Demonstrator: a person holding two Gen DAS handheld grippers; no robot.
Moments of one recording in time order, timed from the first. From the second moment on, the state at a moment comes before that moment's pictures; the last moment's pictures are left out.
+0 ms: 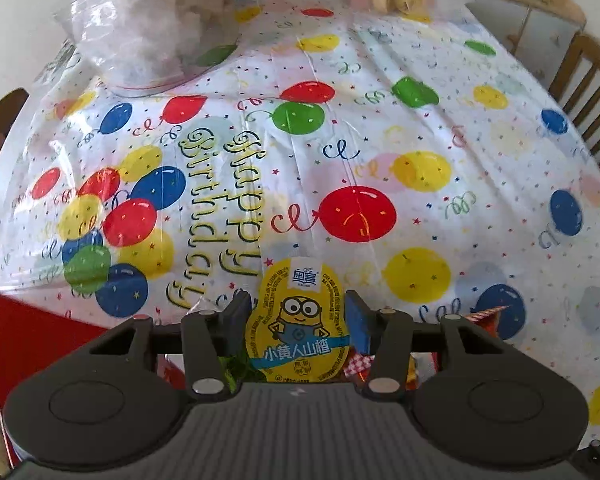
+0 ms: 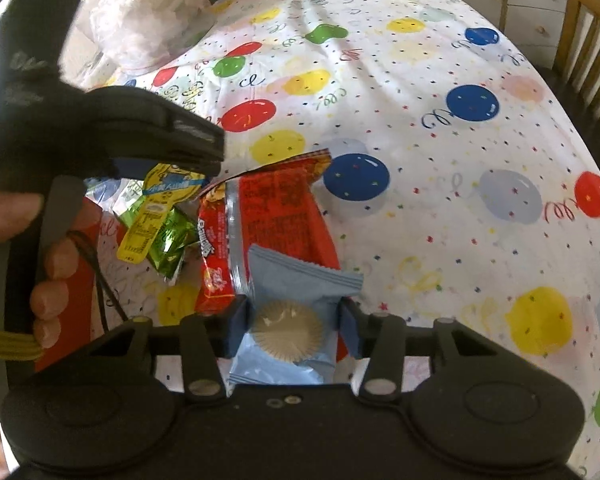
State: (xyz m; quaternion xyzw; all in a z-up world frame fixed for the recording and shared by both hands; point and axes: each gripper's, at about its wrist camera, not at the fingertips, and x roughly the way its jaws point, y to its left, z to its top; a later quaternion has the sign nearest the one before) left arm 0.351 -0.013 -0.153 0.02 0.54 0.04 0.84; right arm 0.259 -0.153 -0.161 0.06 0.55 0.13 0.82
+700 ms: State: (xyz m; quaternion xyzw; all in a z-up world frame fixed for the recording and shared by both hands) left arm 0.253 0.015 -0.074 -0.06 0.48 0.01 0.88; right arm 0.191 -0.156 -0.081 0.02 0.49 0.15 0.86
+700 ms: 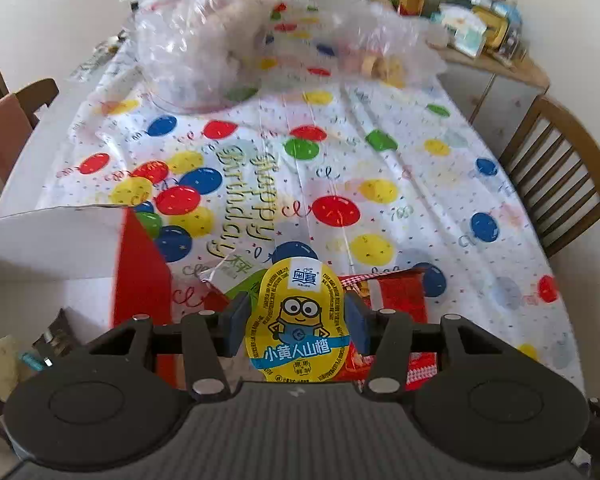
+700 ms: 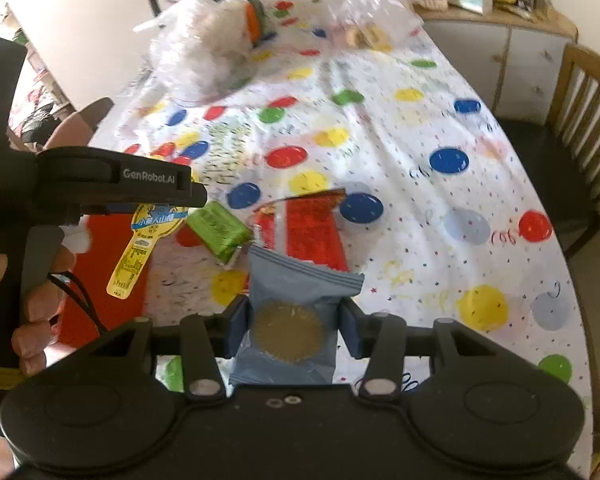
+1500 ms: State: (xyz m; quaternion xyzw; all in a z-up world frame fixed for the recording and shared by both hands) left arm 0.120 0.150 0.007 -0.09 0.42 0.04 0.90; right arm 0.135 -0.038 -0.018 -0.03 0.43 0.23 0.87
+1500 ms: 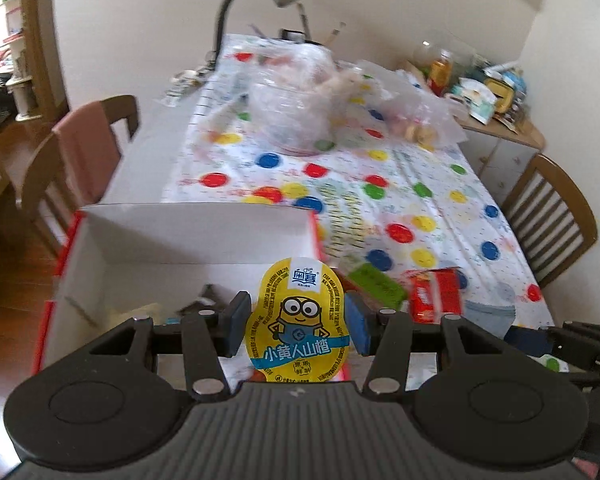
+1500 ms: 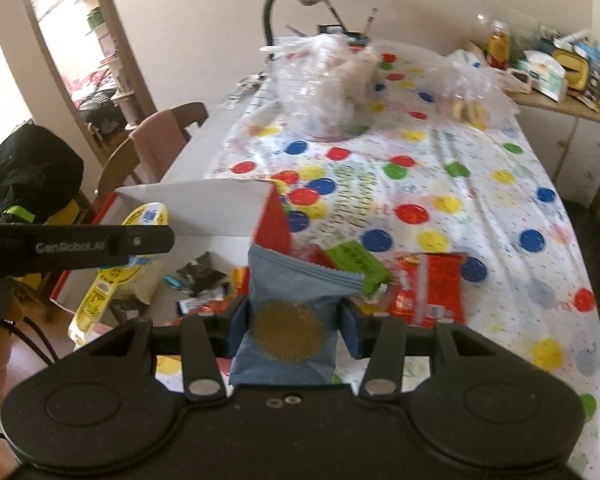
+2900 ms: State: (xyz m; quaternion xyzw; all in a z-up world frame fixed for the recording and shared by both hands) left arm 0.150 0.284 -0.098 -0.04 0.49 0.09 0.87; right arm 0.184 0.130 -0.119 -0.12 0.49 0.30 0.81
